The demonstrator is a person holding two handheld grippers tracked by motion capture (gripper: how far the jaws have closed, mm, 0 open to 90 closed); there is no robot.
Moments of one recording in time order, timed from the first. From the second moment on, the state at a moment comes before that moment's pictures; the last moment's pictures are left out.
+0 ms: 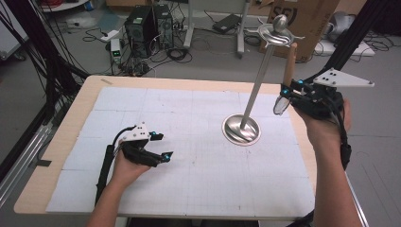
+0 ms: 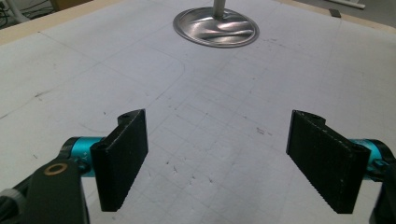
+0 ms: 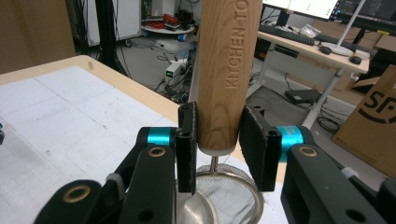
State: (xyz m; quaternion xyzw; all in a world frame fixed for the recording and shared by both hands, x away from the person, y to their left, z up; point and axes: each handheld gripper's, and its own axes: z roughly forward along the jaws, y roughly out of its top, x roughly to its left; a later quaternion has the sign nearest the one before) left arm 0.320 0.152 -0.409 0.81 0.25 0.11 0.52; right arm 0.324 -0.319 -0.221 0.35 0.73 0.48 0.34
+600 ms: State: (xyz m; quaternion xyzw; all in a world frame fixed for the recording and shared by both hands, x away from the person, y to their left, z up) left arm 0.319 0.153 -0.408 0.81 0.24 0.11 0.52; right arm 0.323 -0.313 -0.226 0.36 0.73 0.48 0.33
